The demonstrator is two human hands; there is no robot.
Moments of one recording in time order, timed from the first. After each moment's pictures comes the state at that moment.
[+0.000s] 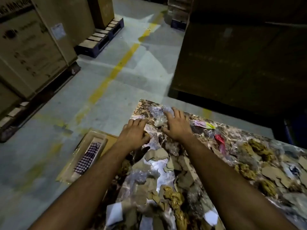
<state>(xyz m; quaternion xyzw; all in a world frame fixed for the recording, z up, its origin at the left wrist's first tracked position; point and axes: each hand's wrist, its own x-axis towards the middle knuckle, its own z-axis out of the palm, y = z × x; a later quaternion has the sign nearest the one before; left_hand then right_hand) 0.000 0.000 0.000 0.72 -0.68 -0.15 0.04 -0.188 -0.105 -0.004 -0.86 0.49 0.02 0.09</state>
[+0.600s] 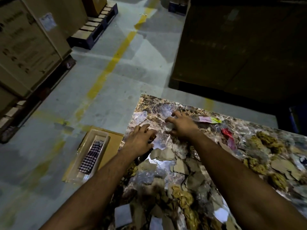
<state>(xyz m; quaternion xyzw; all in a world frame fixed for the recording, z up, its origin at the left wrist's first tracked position) 0.002 0.003 -0.032 0.69 -0.70 -0.21 -0.02 -0.195 -0.124 -0.033 -0.88 0.43 0.10 0.15</state>
